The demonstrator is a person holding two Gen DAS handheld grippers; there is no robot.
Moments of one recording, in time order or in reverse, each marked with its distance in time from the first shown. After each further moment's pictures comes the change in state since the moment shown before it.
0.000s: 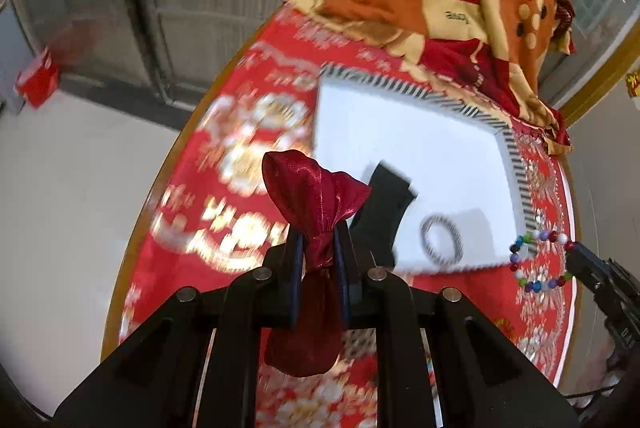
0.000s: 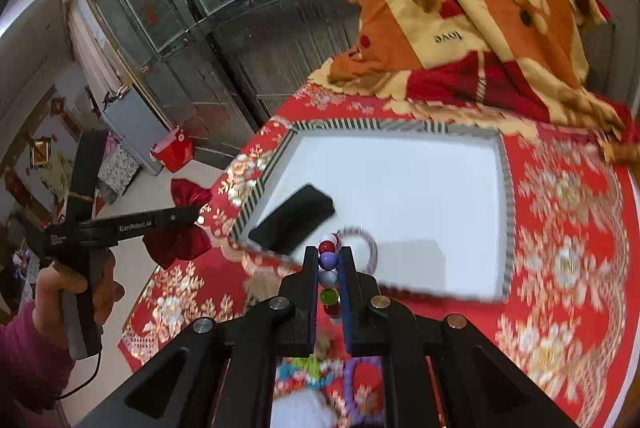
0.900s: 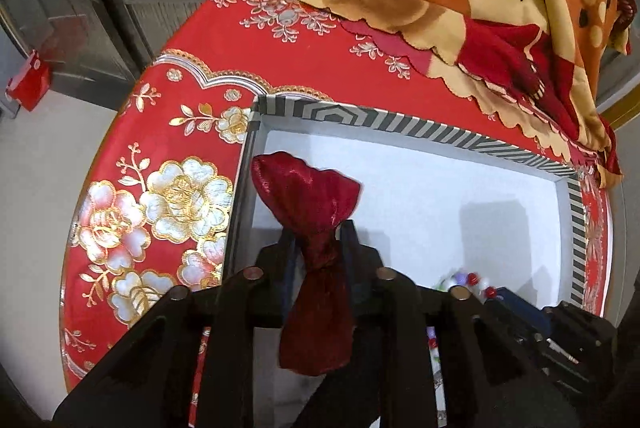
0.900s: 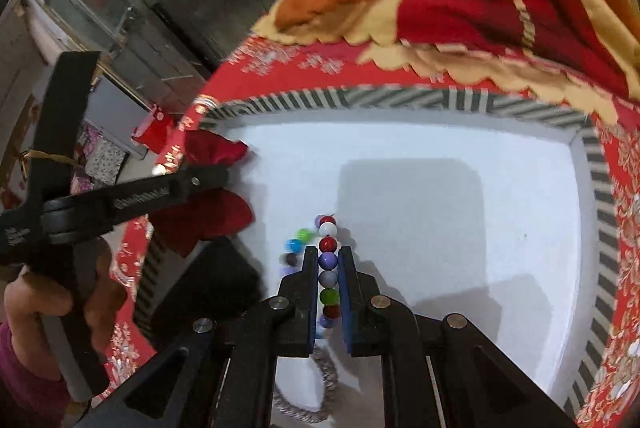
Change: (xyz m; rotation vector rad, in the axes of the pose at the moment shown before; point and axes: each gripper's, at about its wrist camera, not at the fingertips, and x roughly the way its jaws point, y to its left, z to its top) left arm 0.153 -0.034 0.096 -0.007 0.127 0.052; right arm 0.176 -0.075 0.049 0.129 0.220 0.010
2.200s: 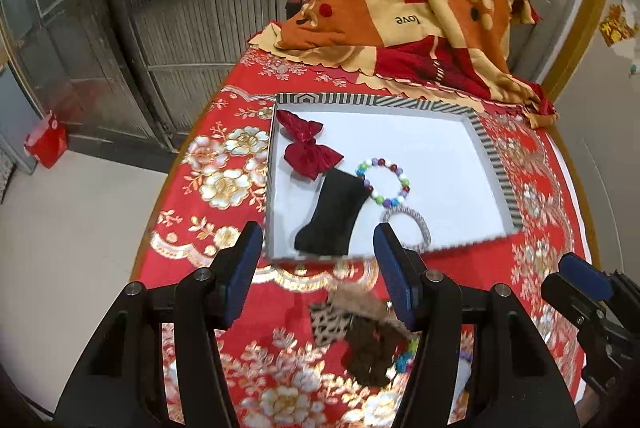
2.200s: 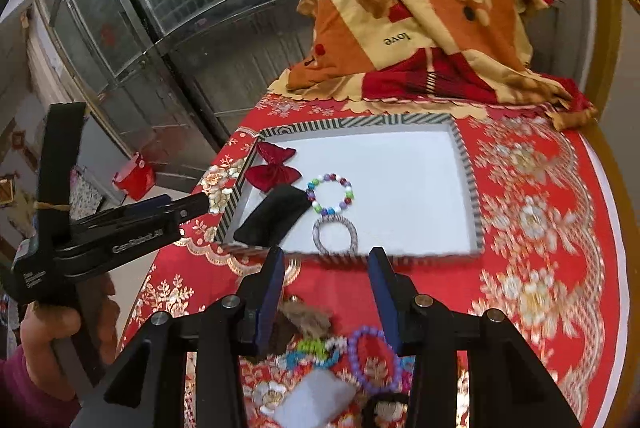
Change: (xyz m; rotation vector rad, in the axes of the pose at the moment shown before) left arm -0.180 -0.009 -0.158 0.150 -0.248 0.017; right arm -0.188 0.085 -0.154 0.043 -0.282 -0.161
